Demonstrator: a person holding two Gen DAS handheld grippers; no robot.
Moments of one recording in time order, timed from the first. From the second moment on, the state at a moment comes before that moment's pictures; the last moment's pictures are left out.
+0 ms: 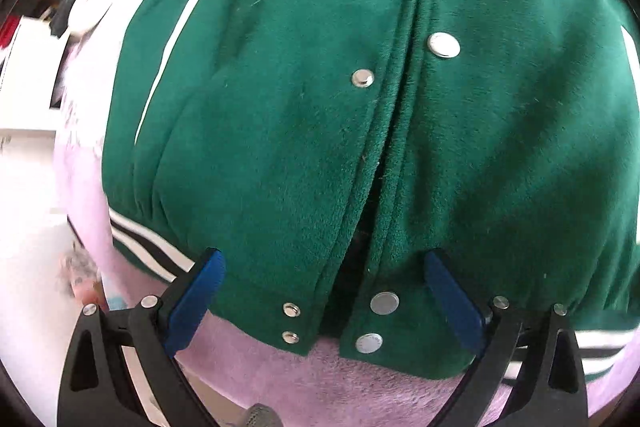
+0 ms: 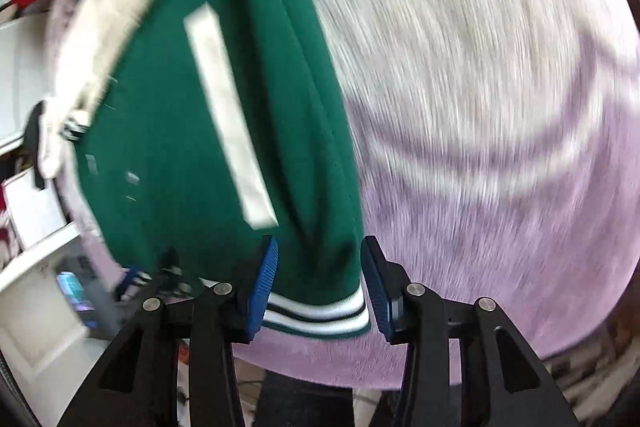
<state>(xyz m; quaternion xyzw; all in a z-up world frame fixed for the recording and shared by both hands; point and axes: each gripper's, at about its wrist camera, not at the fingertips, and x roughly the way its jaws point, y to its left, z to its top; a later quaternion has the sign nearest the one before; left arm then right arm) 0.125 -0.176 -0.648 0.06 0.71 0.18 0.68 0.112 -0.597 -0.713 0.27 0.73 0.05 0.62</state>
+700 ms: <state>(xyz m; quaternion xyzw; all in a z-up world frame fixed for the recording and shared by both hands) 0.132 -0.184 -0.600 0.13 0.65 0.21 0.72 0.262 -0.640 -0.700 0.10 0.71 -0.01 0.70</state>
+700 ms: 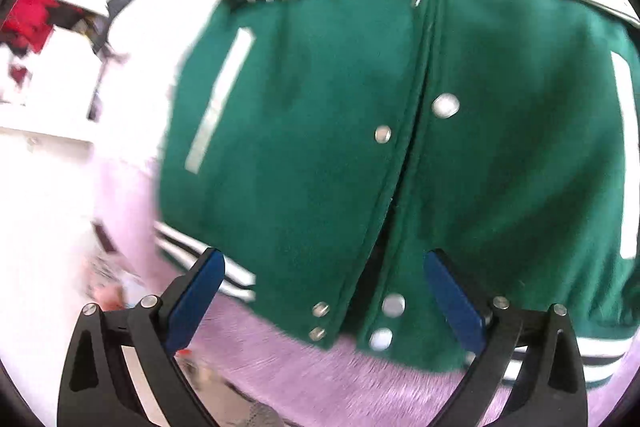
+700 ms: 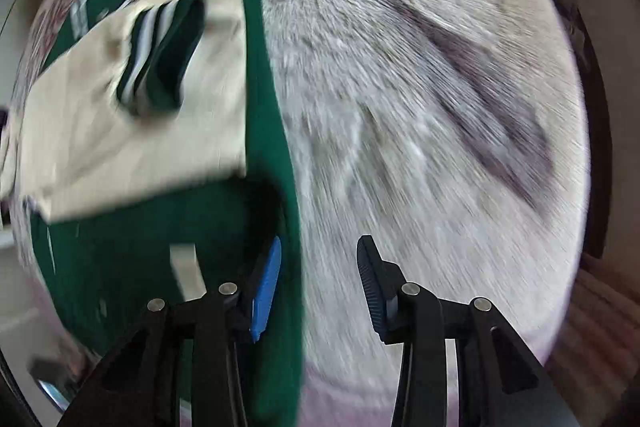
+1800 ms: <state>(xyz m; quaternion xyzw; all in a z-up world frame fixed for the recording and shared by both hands) 0.139 -0.433 -0.665 0.35 0.59 0.22 0.70 0.287 -0.761 -0.743 0.22 0.68 0.05 0.69</state>
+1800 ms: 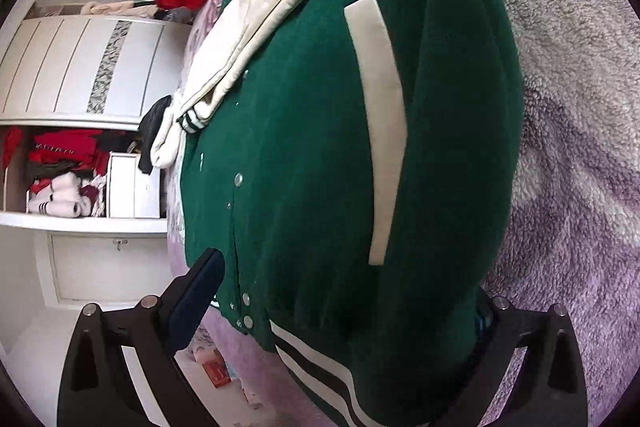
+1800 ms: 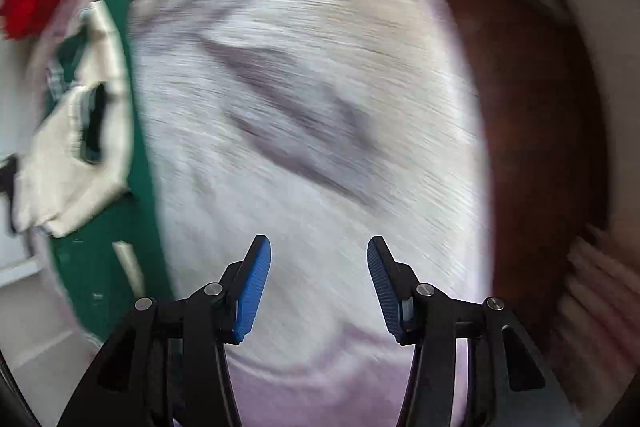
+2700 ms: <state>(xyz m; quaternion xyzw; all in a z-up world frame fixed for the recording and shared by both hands) 0.121 -0.252 -0.513 0.10 0.55 0.15 0.81 0.470 -0.476 -0.658 0.29 0.65 0.19 0.67</state>
